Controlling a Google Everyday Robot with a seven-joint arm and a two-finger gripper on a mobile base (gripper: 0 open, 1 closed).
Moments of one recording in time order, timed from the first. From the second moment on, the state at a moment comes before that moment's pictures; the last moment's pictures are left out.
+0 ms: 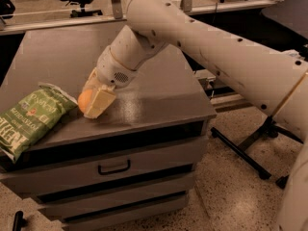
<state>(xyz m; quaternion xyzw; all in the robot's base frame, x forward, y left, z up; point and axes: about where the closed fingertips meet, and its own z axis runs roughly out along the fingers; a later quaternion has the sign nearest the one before) 0.532 0.159 0.858 -0.75 0.55 0.26 0.25</state>
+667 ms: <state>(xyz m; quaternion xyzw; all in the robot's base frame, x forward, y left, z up) 0.530 0.161 0.857 -0.75 0.55 0.26 0.25</state>
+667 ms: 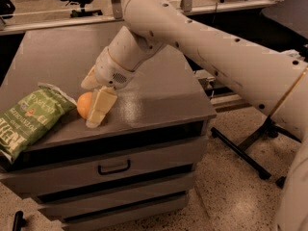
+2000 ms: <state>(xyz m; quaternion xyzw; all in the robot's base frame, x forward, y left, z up) 0.532 0.061 0.911 -0.74 0.57 0.17 0.31</state>
